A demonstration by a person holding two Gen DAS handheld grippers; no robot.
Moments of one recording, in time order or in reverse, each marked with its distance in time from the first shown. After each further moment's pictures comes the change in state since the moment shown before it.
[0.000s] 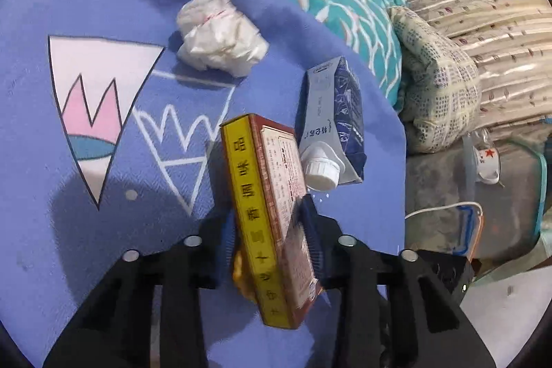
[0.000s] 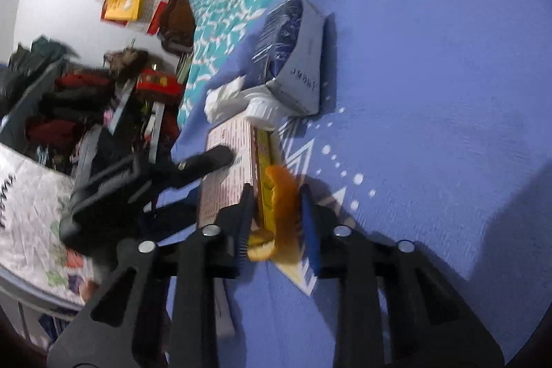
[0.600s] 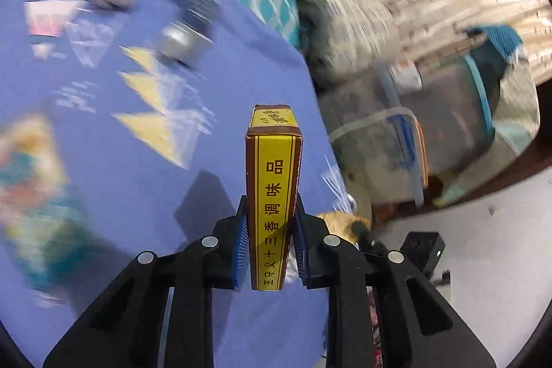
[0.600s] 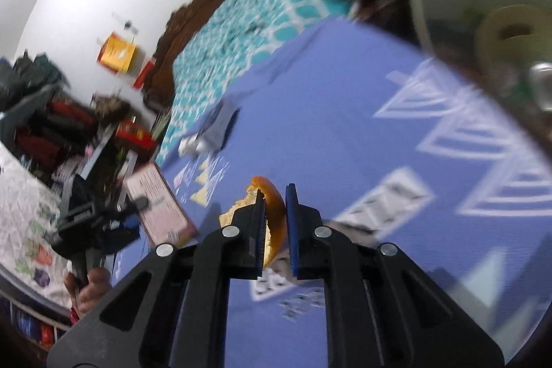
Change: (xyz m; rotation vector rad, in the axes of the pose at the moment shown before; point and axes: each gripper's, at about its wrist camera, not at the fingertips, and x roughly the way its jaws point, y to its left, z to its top) left arm -0.026 -0.082 -0.143 0.228 0.037 -0.229; right arm -0.257 -0.076 -0.094 -0.080 -0.365 -0.171
